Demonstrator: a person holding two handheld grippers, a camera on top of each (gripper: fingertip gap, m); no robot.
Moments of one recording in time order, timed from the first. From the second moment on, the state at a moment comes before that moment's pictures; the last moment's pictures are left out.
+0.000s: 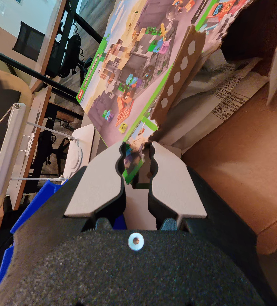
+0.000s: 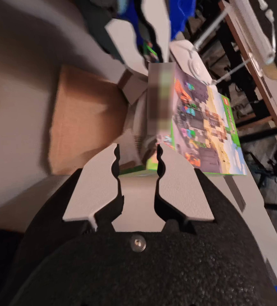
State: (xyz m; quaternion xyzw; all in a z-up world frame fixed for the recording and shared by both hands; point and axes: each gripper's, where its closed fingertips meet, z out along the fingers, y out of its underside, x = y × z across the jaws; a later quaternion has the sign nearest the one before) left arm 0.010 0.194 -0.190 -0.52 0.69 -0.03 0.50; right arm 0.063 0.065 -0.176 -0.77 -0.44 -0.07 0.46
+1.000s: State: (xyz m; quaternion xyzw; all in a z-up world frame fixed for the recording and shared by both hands) left arm -0.014 0.161 -0.133 -0.51 0.74 -0.07 0.43; right arm 0.073 0.055 -0.179 -0.86 -0.33 0.25 0.29
